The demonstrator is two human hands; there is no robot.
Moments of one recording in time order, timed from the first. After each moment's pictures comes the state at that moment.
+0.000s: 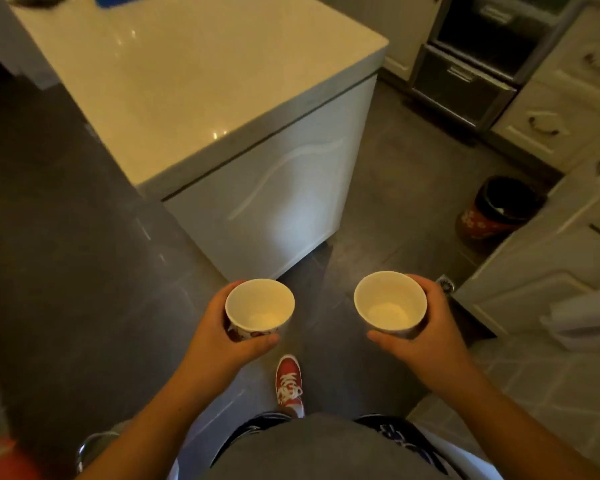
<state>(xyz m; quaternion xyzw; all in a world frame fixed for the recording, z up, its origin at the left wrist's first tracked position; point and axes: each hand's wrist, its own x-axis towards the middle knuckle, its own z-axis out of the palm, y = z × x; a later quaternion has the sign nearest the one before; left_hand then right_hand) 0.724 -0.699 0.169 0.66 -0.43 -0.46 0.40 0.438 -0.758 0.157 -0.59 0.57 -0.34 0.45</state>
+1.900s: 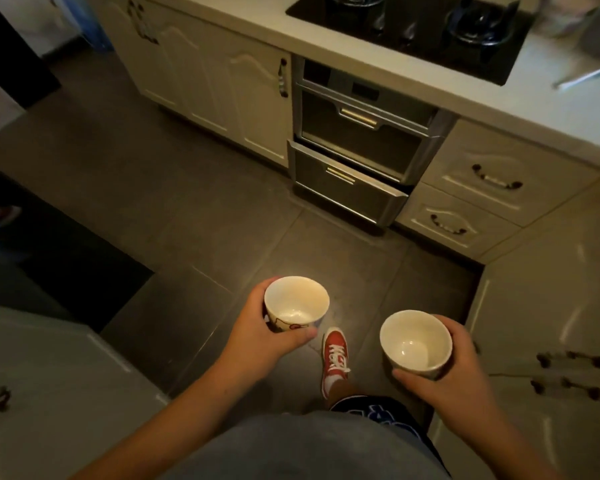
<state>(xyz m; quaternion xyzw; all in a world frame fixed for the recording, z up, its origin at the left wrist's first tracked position) 0.375 -1.608 0.146 0.57 -0.51 -0.55 0.33 0.098 -1.527 0.138 -0.46 0.70 -0.35 0.40</state>
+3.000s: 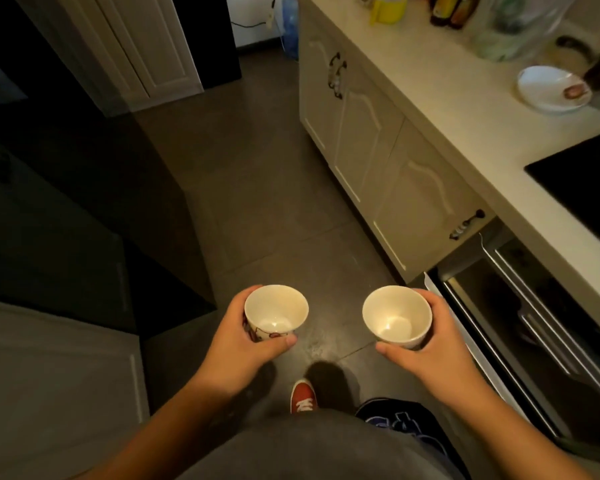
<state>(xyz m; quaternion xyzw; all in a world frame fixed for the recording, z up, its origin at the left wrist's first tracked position) 0.587 -1.993 0.155 0.71 -0.31 -0.43 0.47 0.325 -2.125 0.161 -0.67 0.49 -0.23 0.51</state>
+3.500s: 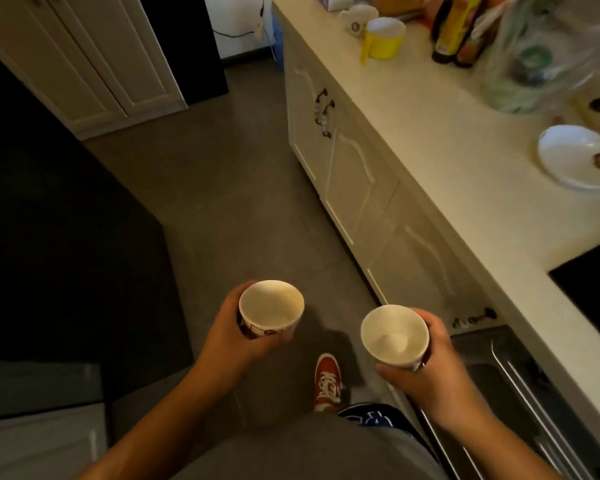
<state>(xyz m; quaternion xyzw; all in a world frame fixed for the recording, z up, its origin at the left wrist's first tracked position) 0.657 -2.255 0.154 0.72 -0.32 -0.40 0.48 0.382 -2.369 0.134 -0.67 0.49 -0.20 0.52</state>
